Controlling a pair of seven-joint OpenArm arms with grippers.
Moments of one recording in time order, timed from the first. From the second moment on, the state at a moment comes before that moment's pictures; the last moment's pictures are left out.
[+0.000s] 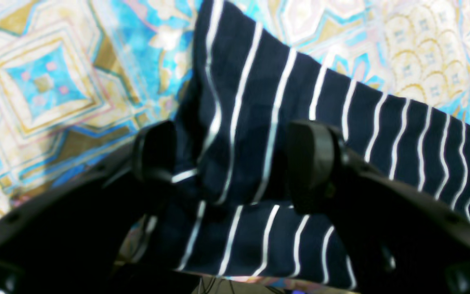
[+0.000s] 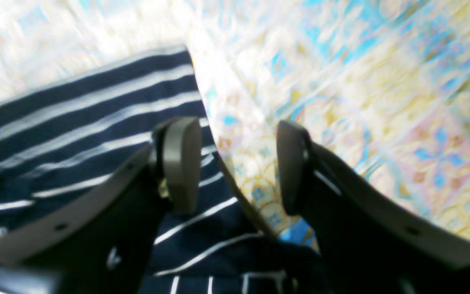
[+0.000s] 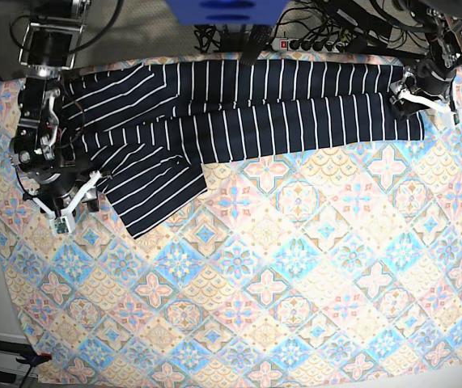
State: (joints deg) left arm 27.4 -12.0 -36.5 89.1 -37.0 -17.4 42.8; right arm -0.9 15.9 13.5 84.8 8.6 26.4 -39.6
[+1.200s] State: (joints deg) left arm 27.3 -11.9 -36.6 89.1 -37.0 -17.4 42.8; right arm 2.5 16.1 9.7 72.6 9.3 26.7 -43.9
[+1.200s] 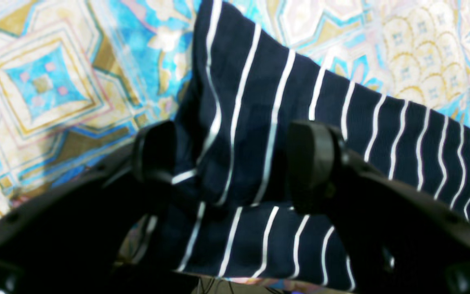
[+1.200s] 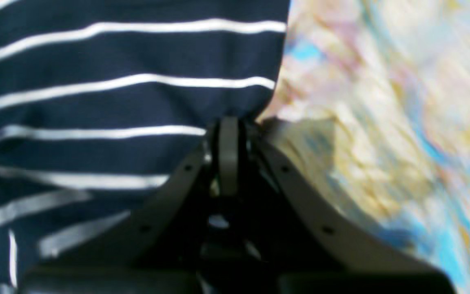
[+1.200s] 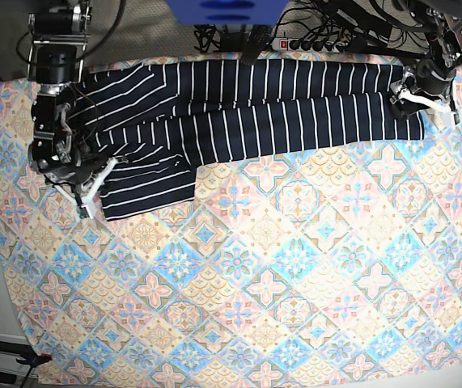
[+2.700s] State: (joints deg) left arm 25.0 -12.0 -46.0 88.8 -36.9 -17.6 43.0; right arm -24.0 9.2 17.3 106.2 33.7 26.4 -50.3
